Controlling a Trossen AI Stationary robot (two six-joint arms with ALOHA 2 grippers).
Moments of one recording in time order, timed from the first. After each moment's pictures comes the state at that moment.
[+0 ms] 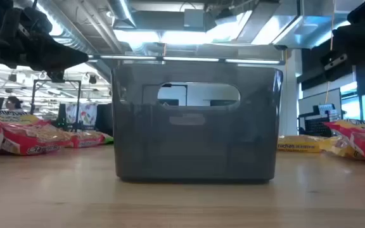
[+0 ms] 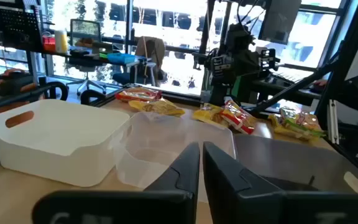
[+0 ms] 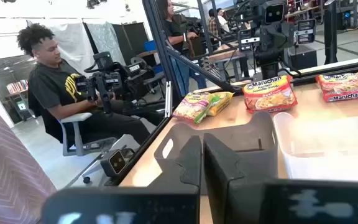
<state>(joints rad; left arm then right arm) 0.01 0.01 0.01 0.04 -0.17 -0.15 0.16 0.01 0.01 0.05 -0.20 0.28</state>
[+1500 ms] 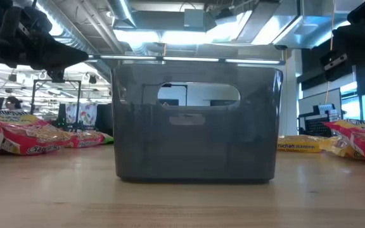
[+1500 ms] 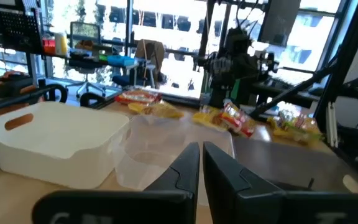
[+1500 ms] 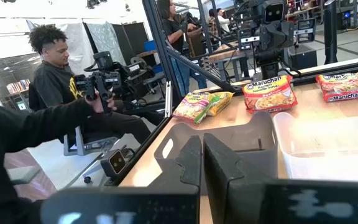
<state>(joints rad) 0.01 0.01 0.01 0.07 -0.17 -0.16 0.16 0.01 0.01 0.05 -0.20 0.28</state>
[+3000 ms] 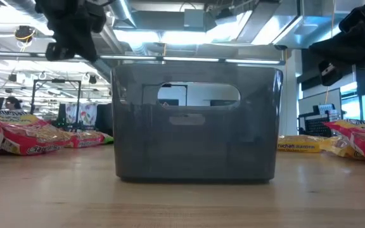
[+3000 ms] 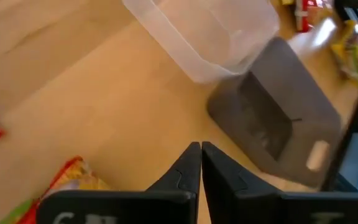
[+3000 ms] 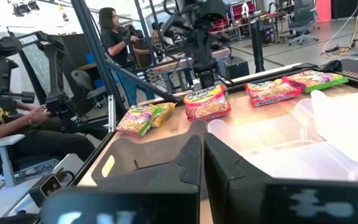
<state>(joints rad) 0.01 0.99 0.83 -0.70 -0.05 -0.85 0.16 0.01 0.01 0.03 0.07 0.26</state>
